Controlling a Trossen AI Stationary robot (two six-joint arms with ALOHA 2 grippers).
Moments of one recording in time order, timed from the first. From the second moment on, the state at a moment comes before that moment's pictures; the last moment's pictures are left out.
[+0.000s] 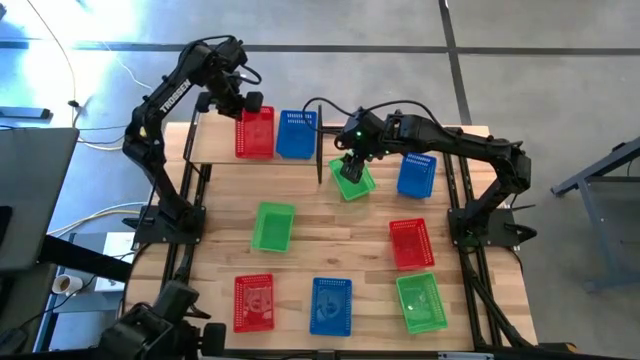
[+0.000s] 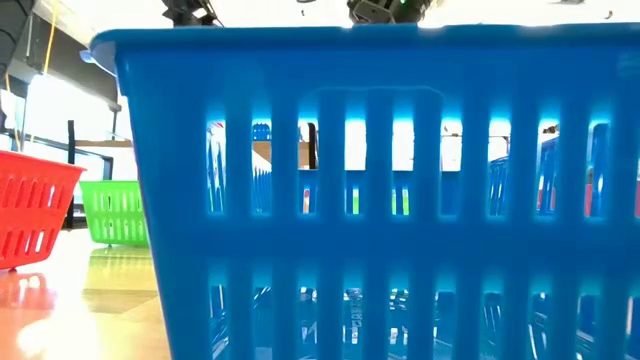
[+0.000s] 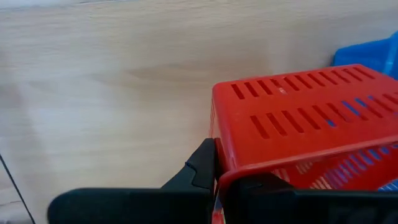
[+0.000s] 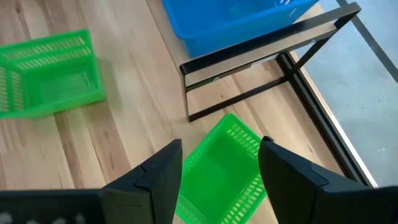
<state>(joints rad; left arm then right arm) 1.13 1.75 1.85 -1.57 0.13 -0.44 -0.28 1.64 1.62 -0.90 0.12 0.08</state>
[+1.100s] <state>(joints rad) 1.13 1.77 1.85 -1.54 0.03 -0.43 -0.29 1.64 1.62 -0.90 0.12 0.07</state>
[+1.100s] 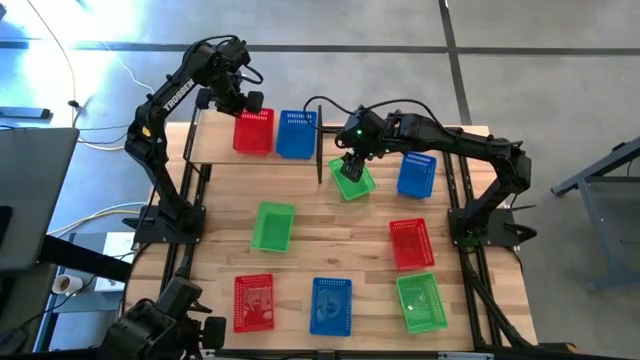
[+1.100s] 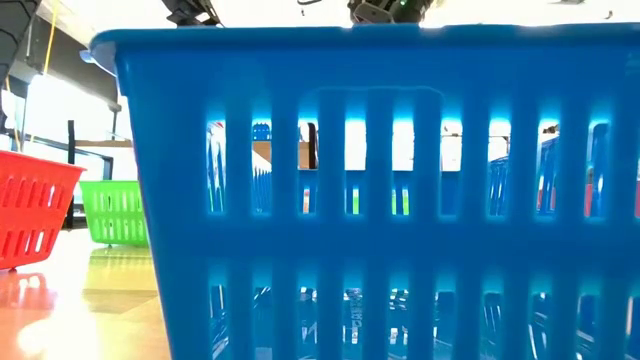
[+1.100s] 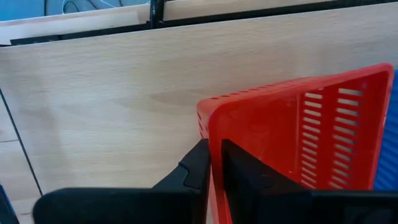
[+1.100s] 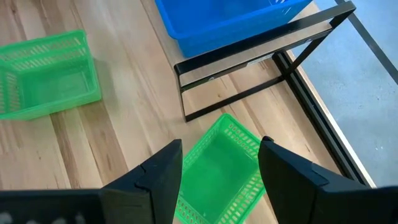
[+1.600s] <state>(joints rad) 1.13 1.77 1.85 -1.51 0.03 -0.43 -0.29 1.64 1.62 -0.90 0.12 0.08</state>
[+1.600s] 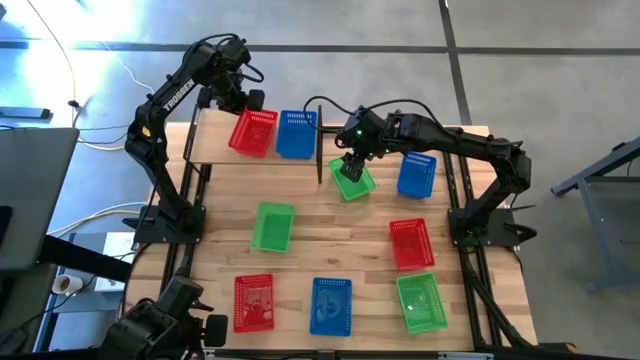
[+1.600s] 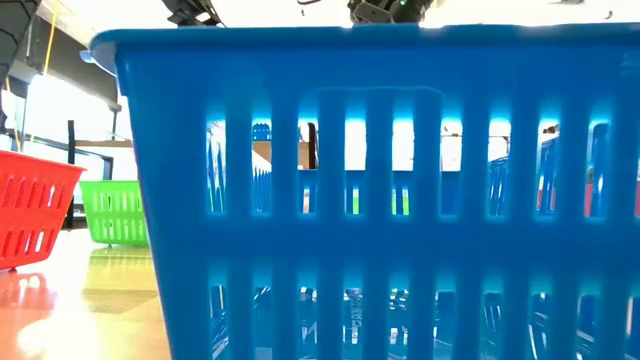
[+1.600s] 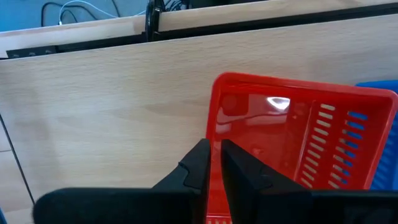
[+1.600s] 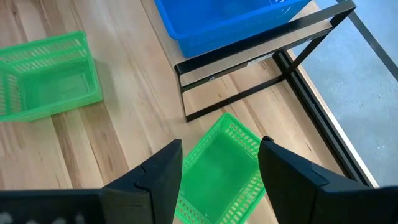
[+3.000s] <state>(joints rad) 1.03 1.82 1.85 -1.57 -0.17 -0.47 -0.29 1.64 1.62 -0.96 0.12 0.07</state>
